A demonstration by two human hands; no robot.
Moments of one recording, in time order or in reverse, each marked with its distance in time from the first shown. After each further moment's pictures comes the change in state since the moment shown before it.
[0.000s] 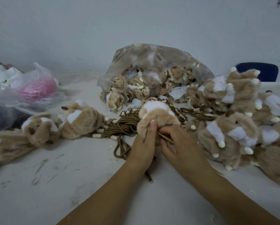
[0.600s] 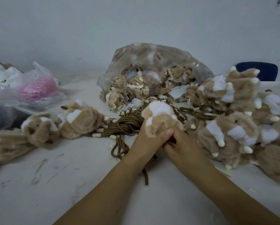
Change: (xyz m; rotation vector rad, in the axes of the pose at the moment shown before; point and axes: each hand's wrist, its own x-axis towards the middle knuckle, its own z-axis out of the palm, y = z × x) left_hand 0.014 -0.005 -0.005 -0.191 -0.186 0.043; right_hand -0.002 0.008 -0.002 0.078 -0.108 0.171
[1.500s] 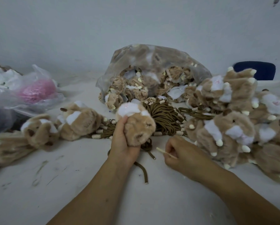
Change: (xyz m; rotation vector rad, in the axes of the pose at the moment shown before) left_hand 0.007 0.000 -0.030 -0.859 0.508 -0.243; right_hand -0.004 0.023 -0.004 -0.210 -0.275 0.032
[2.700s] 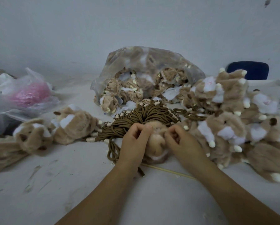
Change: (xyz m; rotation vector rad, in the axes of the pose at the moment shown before) left_hand -0.023 -0.026 0.011 0.940 -0.098 0.384; right_hand 0.014 0.003 0.000 0.368 0.383 0.111
